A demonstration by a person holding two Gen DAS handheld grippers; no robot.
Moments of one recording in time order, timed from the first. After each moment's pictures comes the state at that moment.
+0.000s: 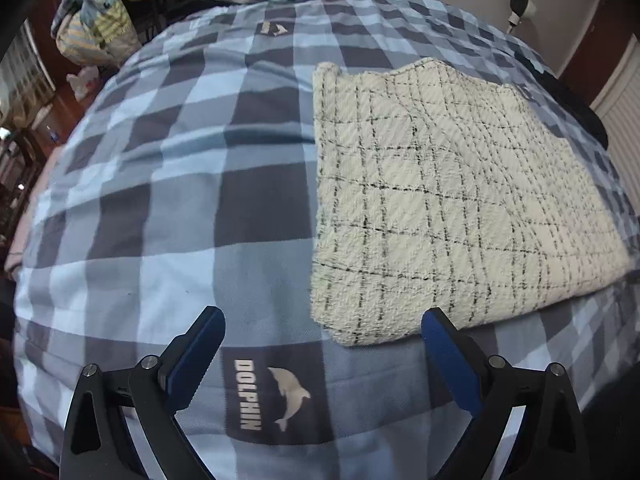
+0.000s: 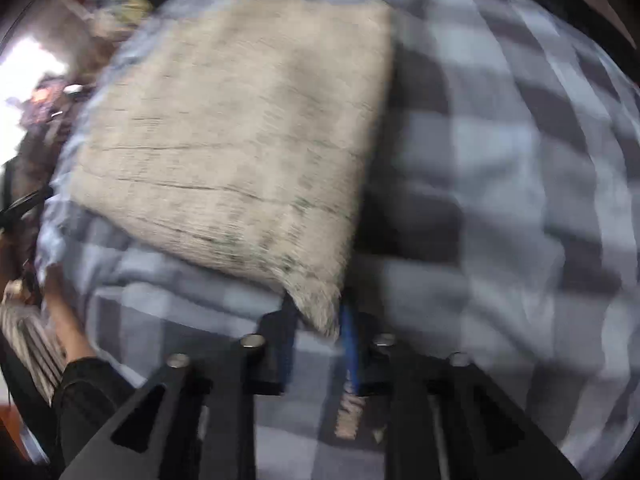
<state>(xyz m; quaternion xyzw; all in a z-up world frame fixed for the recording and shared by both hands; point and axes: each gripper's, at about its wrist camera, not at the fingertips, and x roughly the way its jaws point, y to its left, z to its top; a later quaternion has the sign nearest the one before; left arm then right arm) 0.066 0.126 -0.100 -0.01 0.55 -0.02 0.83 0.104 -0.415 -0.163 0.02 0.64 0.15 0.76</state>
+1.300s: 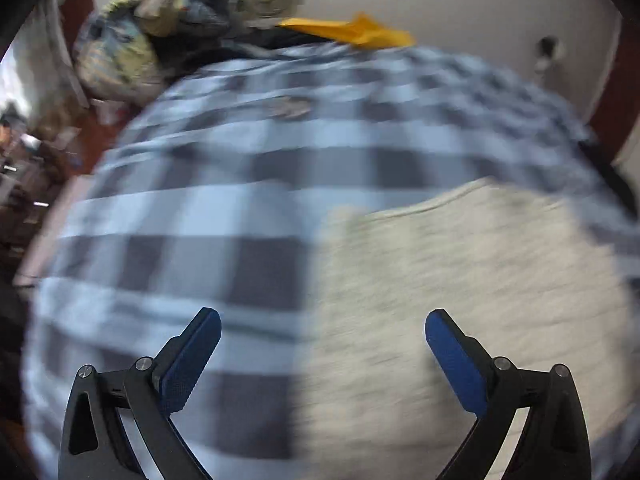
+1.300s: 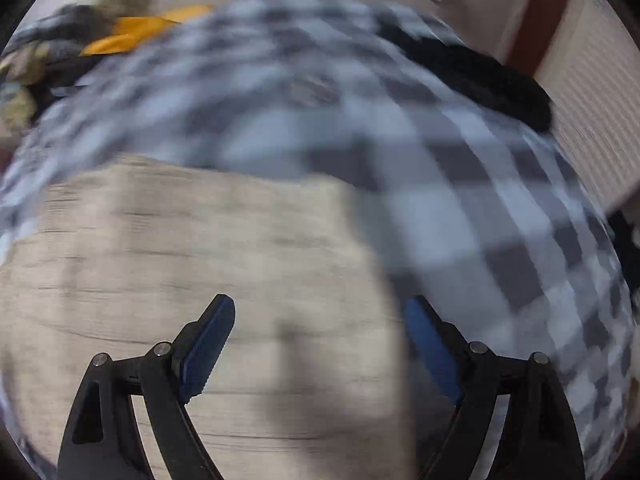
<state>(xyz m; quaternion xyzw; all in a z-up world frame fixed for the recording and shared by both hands) 0.227 0.100 -0.074 -0.05 0.48 0.00 0.87 0.234 -0.285 -0.112 0.01 0.50 -0.06 0.86</state>
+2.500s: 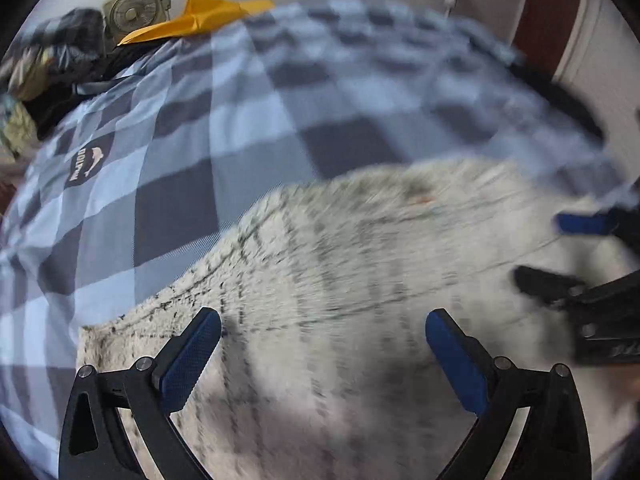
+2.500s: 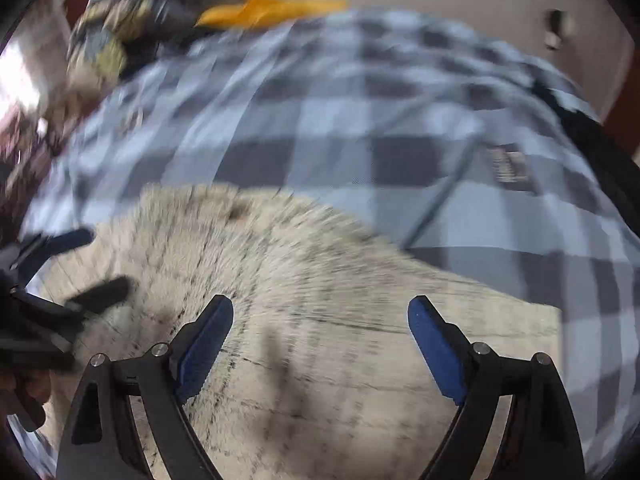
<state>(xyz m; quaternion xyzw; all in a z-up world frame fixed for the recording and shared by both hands) 0.343 -0.061 -0.153 0.07 0.52 -0.11 0.84 0.281 -0.174 -0.136 -0.05 0.52 0.10 0.85</state>
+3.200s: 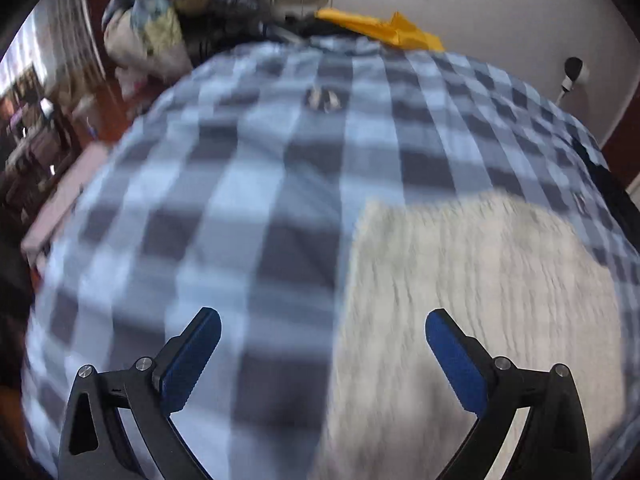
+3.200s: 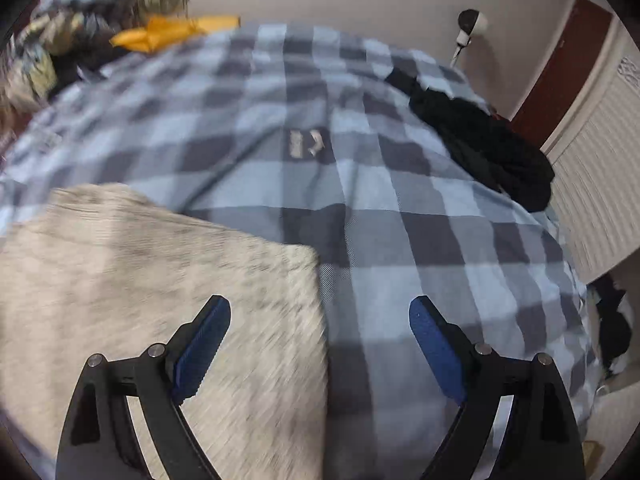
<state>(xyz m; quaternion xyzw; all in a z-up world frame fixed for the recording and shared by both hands) 0.192 0.137 -0.064 -0.07 0.51 0.06 0.85 0.190 -0.339 -0.056 -0.06 0.48 -0.05 0.87</state>
